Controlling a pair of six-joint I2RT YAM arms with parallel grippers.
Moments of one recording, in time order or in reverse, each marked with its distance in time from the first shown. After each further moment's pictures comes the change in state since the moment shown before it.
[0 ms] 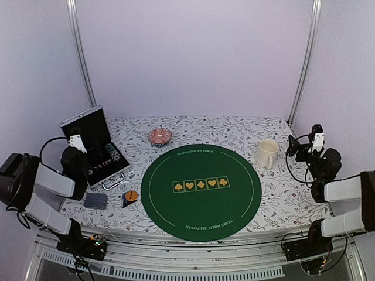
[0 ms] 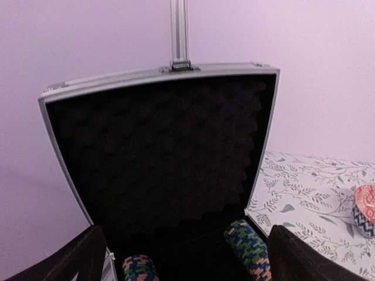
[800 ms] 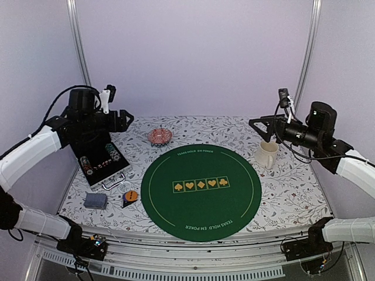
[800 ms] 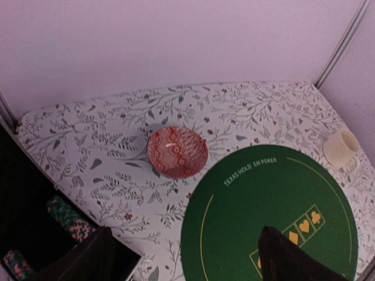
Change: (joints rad) left arm -0.307 -0.228 0.879 -1.503 0.420 -0.185; right arm 0.448 -0.297 0.603 -1.053 -0.343 0.290
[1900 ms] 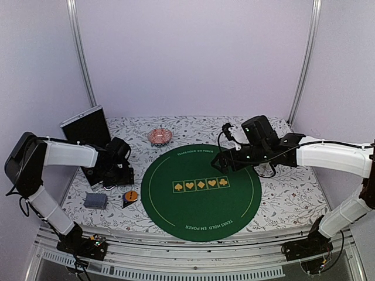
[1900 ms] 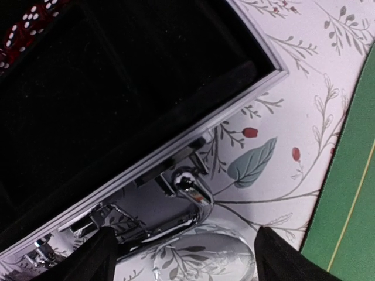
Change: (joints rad) left arm -0.085 0.370 -0.313 -0.161 -0.237 -0.436; right arm 0.434 0.450 0.224 -0.407 0.470 -0.026
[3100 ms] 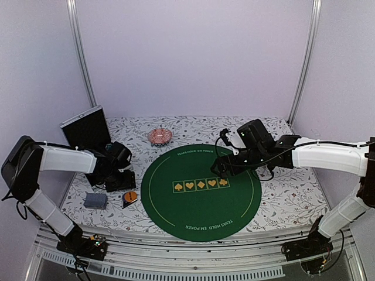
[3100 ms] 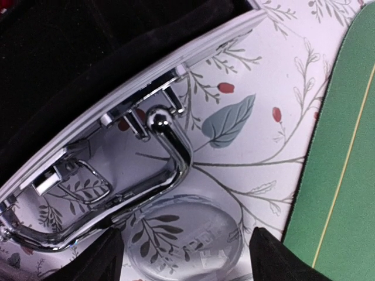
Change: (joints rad) left arm -0.039 -0.051 -0.071 0.043 0.054 -0.085; right arm 0.018 0.034 0.000 -0.037 0.022 0.000
